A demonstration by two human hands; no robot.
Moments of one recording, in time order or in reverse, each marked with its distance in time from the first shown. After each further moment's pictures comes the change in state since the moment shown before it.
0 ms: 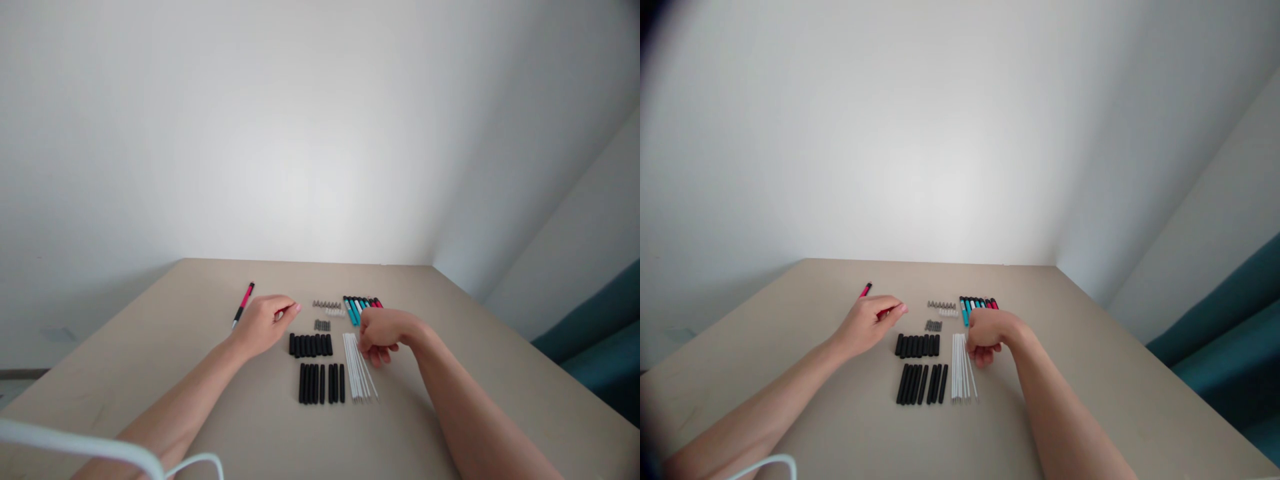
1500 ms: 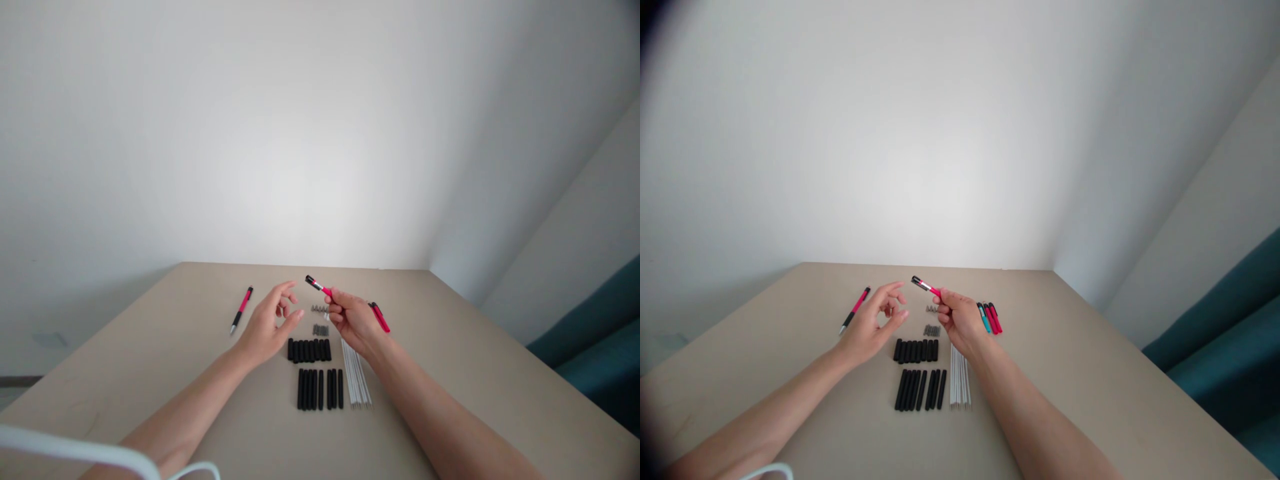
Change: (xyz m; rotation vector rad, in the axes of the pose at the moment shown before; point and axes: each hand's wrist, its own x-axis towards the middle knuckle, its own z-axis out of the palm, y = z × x) left_hand 0.001 0.006 0.009 -0.296 0.150 -0.049; right_hand 0.039 -0.040 0.030 1.600 0.377 -0.690
